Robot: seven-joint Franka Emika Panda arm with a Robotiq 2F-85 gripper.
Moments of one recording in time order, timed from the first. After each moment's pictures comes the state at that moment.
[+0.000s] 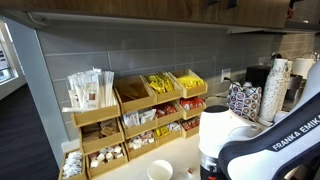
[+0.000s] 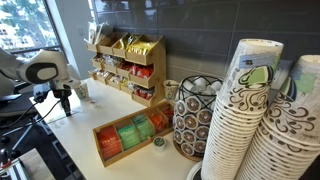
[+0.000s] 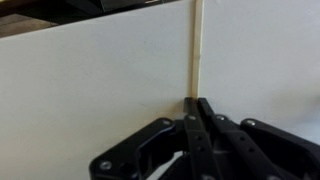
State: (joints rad) arm 0.25 -0.17 0.33 -2.69 0.27 2.49 0.59
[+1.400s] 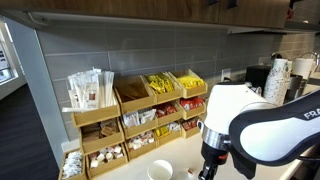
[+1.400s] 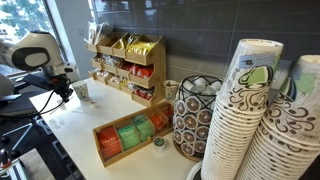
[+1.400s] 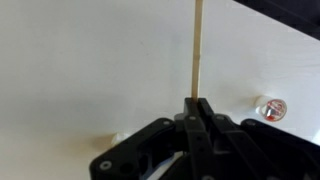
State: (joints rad) arm 0.32 -0.38 0.23 -2.69 0.32 2.41 0.00
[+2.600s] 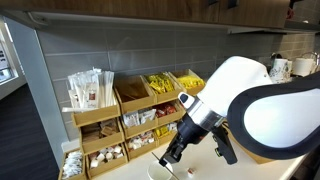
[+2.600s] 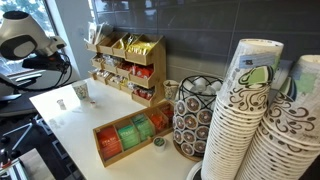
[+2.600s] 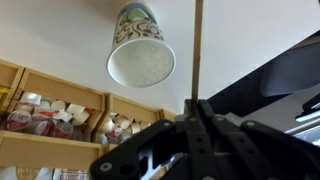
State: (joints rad) arm 0.56 -0.38 0.15 -2.59 0.51 2.79 -0.40
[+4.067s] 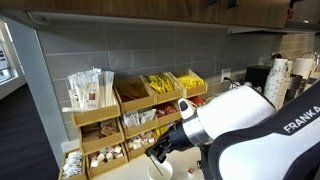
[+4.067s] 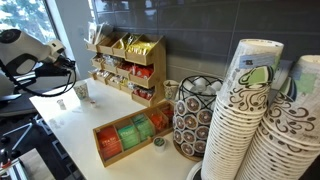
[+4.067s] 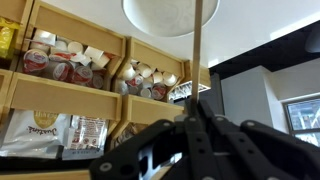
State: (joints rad) arm 0.91 -0.18 -0.08 -2.60 0.69 3.38 -0.58
